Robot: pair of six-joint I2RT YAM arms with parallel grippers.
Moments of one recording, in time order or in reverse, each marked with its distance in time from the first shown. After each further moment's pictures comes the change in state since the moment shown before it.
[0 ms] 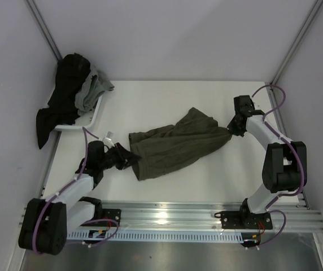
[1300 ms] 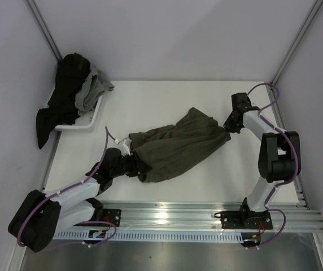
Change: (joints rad) left arm -0.327 -0.045 -0.045 0.039 -0.281 0.193; right arm -0.007 0.126 0.064 0.048 -0.072 -0.024
